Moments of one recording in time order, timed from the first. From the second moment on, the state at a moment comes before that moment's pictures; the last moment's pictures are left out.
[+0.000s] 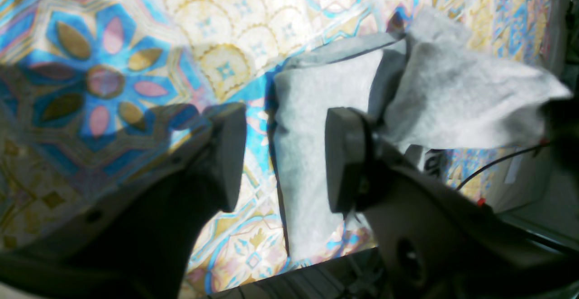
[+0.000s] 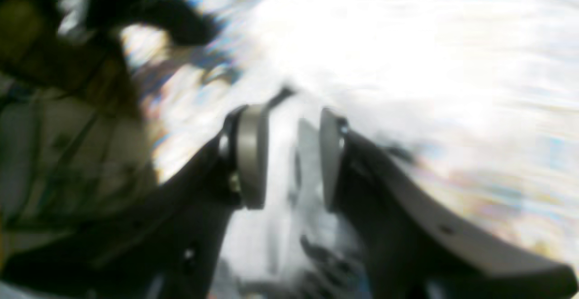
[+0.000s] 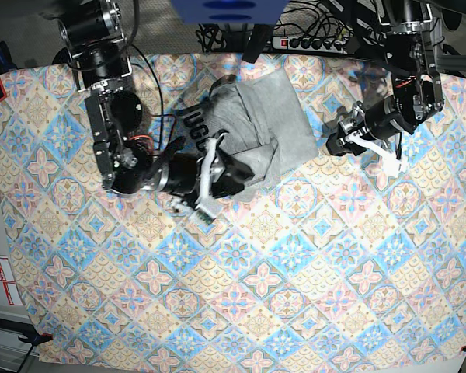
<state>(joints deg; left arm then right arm) 15.4 -14.1 -17.1 96.4 -52.5 -2.1 61.2 6.1 9.5 -10.3 91.9 40.4 41.1 -58.3</state>
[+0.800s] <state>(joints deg) 17.5 -16.0 -17.1 96.7 -52.4 -2.1 61.3 11.1 5.0 -22.2 76.8 39.9 41.1 -57.9</state>
